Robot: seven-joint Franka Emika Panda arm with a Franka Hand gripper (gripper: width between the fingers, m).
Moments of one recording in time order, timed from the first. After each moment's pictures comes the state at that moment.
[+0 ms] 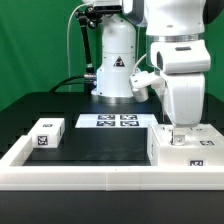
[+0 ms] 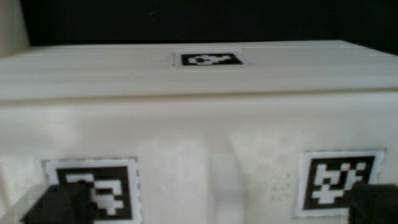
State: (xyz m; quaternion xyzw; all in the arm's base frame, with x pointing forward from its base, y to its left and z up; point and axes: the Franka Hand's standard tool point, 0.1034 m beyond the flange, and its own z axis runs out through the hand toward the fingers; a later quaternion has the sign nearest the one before) arm 0.577 0.061 0.058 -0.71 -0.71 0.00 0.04
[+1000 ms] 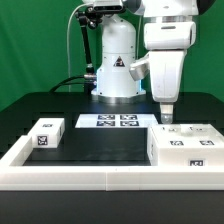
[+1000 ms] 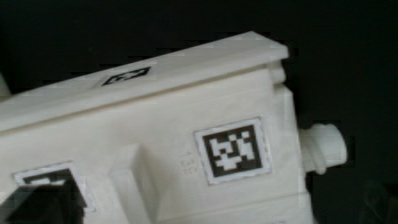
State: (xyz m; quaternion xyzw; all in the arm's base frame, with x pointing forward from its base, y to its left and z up) arm 0.547 0.059 0.080 -0.79 -0.62 -0.01 0.01
